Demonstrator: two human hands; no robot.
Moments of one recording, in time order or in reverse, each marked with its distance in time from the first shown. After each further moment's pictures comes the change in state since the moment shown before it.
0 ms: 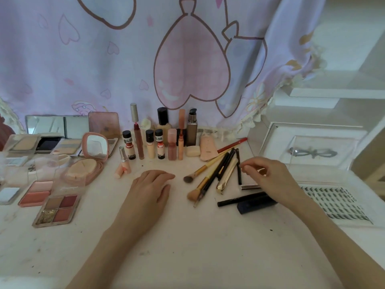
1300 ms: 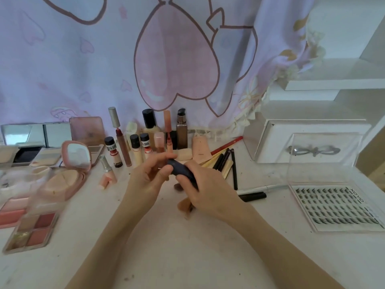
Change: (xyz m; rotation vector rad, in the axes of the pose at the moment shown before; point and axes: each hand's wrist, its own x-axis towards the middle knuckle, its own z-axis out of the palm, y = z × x) left_hand 0.047 0.028 -0.009 -0.797 0.124 -0.035; right_hand 0.018 -0.059 0.071 -0.002 -0.155 -0.295
